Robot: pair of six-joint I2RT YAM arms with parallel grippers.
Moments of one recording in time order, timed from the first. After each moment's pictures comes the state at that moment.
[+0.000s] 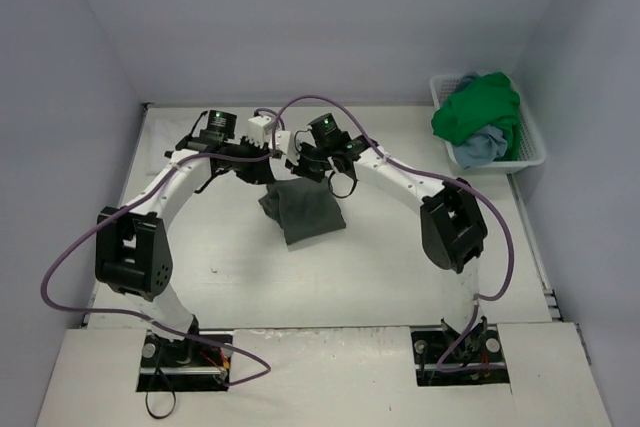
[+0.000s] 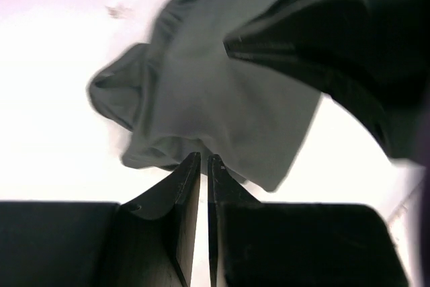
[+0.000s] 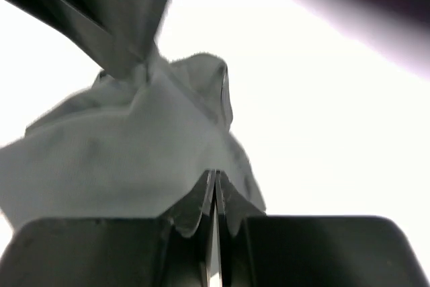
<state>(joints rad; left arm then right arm) -0.25 1.69 1.38 -0.60 0.58 0.19 0.66 2.03 1.65 -0.40 -0.36 -0.70</state>
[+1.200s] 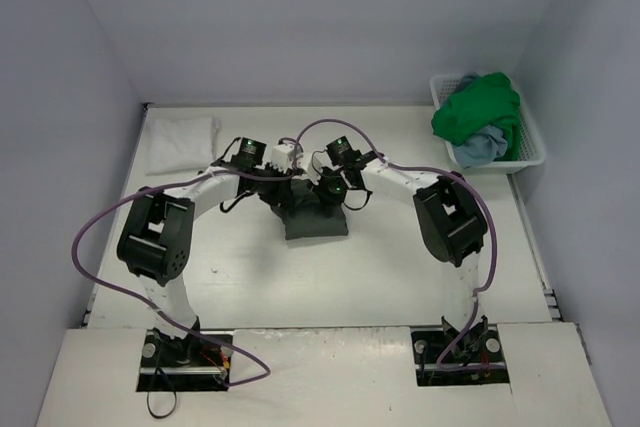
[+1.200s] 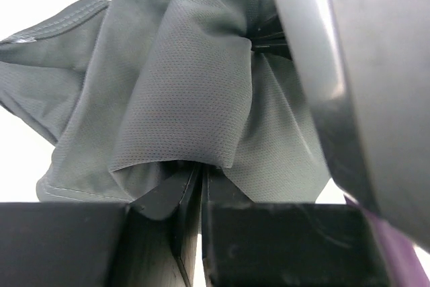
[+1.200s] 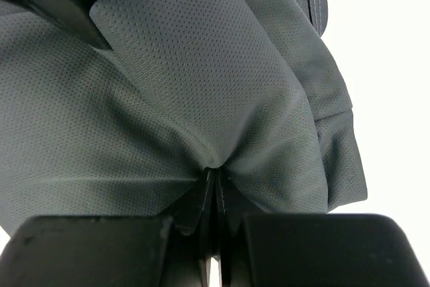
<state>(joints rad) -0.37 1.81 1.17 -0.30 0.57 0.06 0.58 2.05 1.42 -0.41 -0.36 -0.60</state>
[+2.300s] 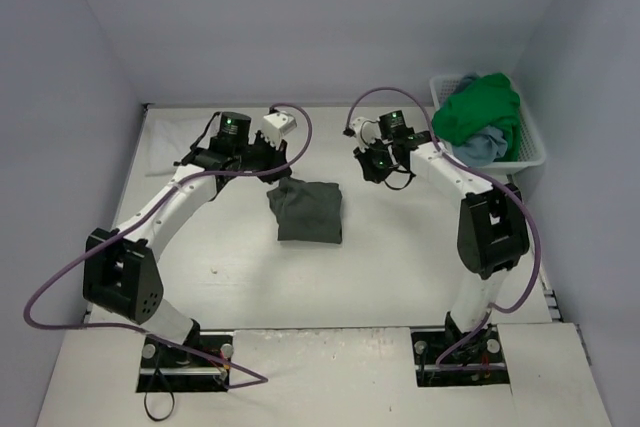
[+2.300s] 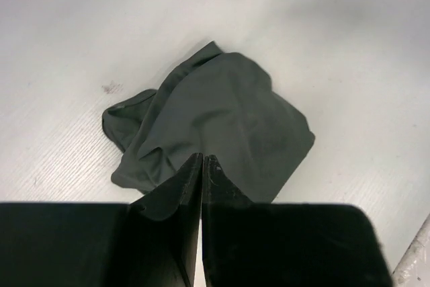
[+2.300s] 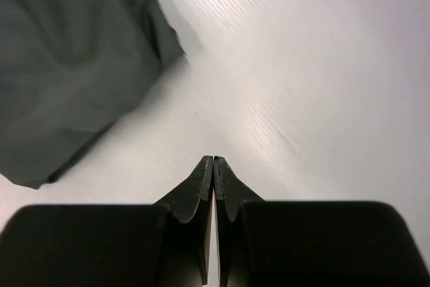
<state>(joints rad) -0.38 1.55 1.29 -0.41 0.50 0.15 0.38 1.83 1.40 -0.53 -0.30 -0.42</state>
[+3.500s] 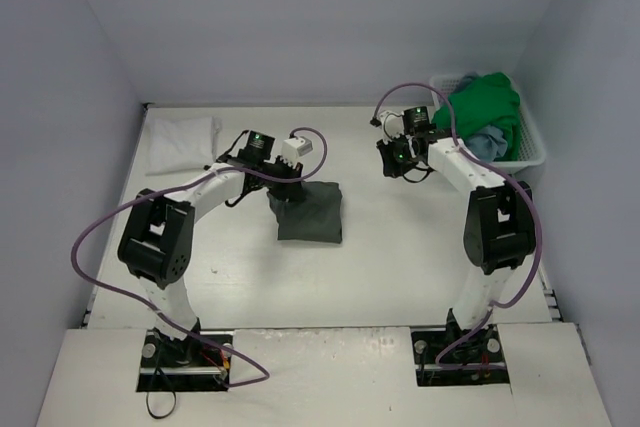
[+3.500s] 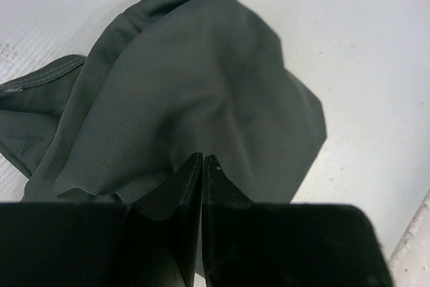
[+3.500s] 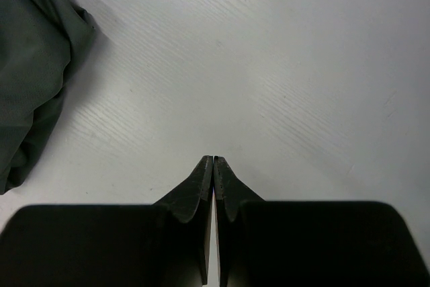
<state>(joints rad) -0.41 1.79 1.25 -0.32 0.61 0.08 0.22 1.85 1.39 -0.55 -0.30 -0.32</state>
